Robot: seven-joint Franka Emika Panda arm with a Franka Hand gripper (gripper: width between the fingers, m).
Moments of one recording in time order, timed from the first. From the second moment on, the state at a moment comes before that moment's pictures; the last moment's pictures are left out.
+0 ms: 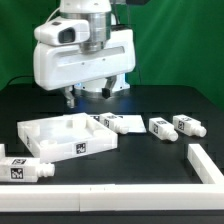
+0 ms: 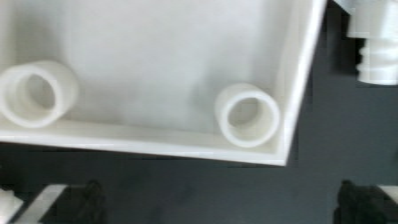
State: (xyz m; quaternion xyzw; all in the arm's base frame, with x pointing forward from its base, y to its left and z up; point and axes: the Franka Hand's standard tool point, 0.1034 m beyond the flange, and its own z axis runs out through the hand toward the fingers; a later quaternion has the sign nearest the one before) arm 0.469 -0.045 0.100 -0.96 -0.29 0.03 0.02
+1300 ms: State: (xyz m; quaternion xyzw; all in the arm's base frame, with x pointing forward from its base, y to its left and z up) arm 0.473 -0.158 0.054 -0.95 -0.32 0.02 0.01
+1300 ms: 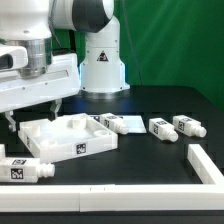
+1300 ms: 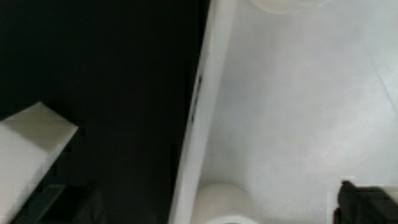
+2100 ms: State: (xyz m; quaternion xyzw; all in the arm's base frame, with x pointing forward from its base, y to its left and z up) arm 0.457 -0.178 0.015 -0.97 -0.26 0.03 0.02
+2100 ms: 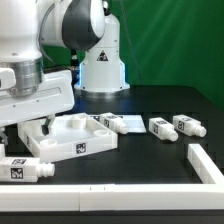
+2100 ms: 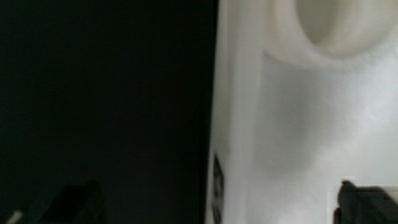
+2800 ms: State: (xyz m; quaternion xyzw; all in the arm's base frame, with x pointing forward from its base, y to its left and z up) arm 0.458 -0.177 0.015 -0.97 -0.26 0.04 0.02
